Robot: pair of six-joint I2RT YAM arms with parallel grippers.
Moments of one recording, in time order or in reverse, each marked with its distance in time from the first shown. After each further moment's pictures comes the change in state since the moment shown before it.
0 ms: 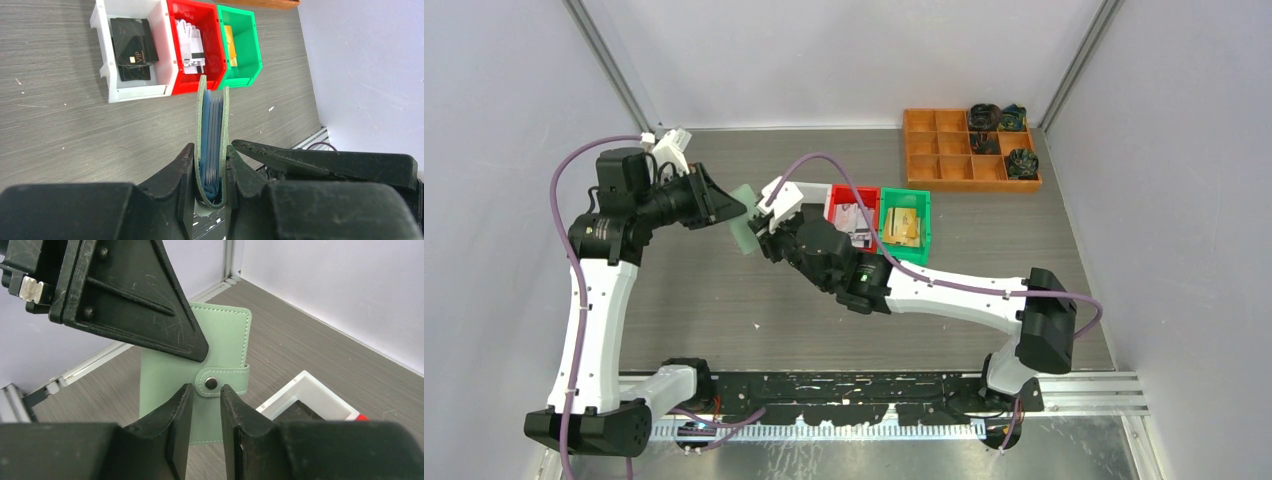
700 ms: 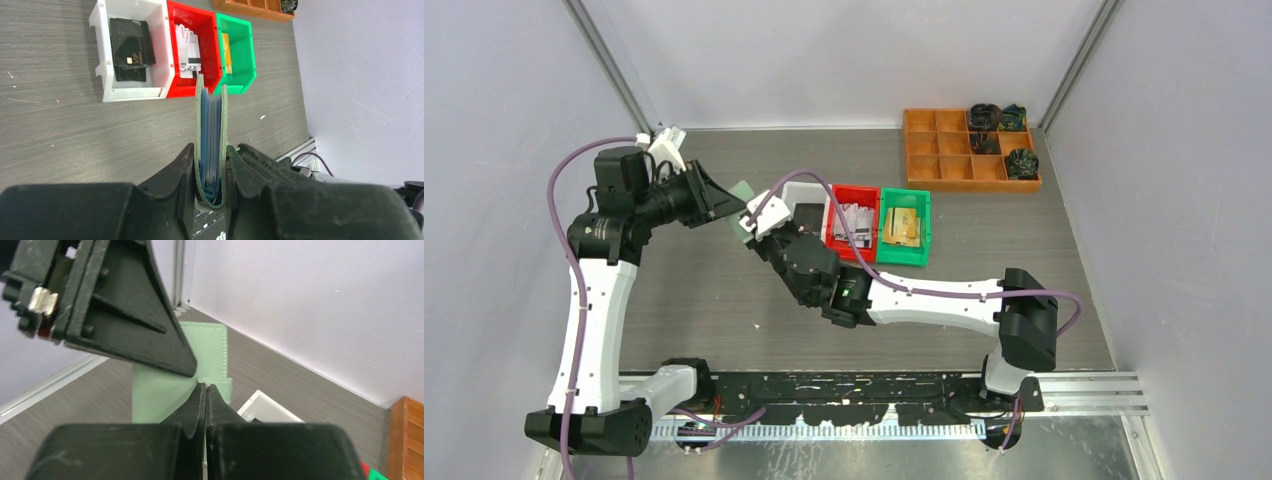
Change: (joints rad) left arm 0.005 0.000 0.004 0.009 -0.017 -0.081; right arm 0.068 0.085 0.020 0.216 0.262 -0.246
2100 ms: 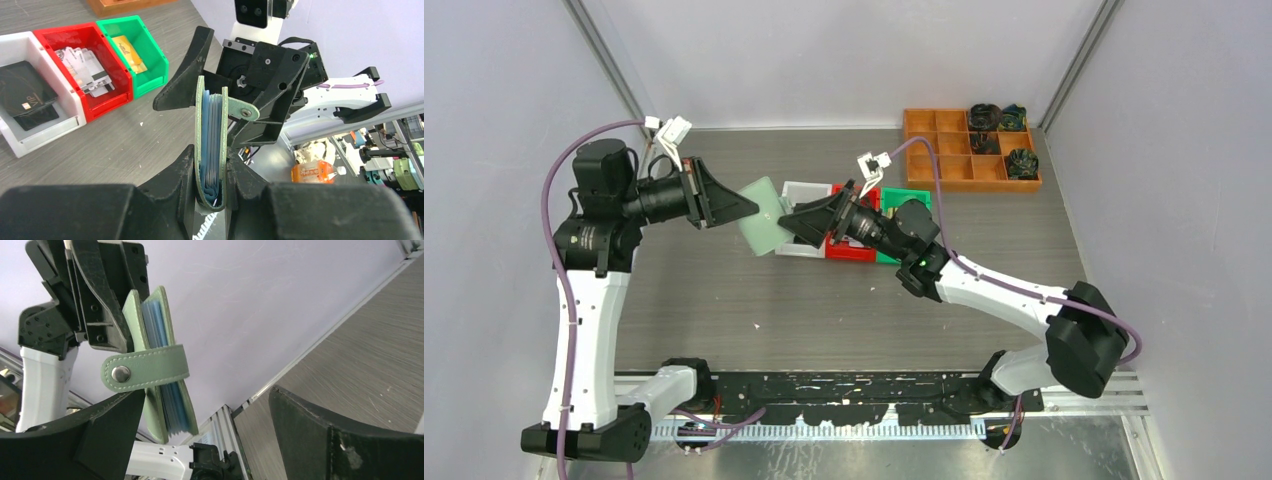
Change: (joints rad) left arm -0.006 -0.023 0.085 0.071 0.414 0.077; right arm -0.417 -0.307 -0.436 0.278 -0.943 1.099
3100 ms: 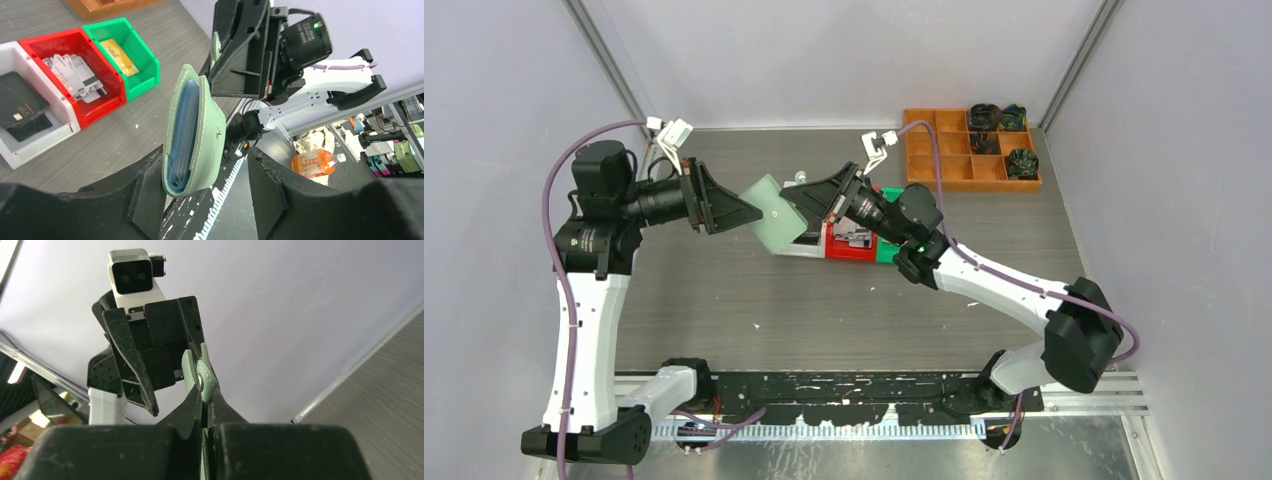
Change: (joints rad) left arm 0.001 -0.012 -0.007 0.037 0.064 0.012; right arm -0.027 0.059 0.123 0.072 -0.002 0.237
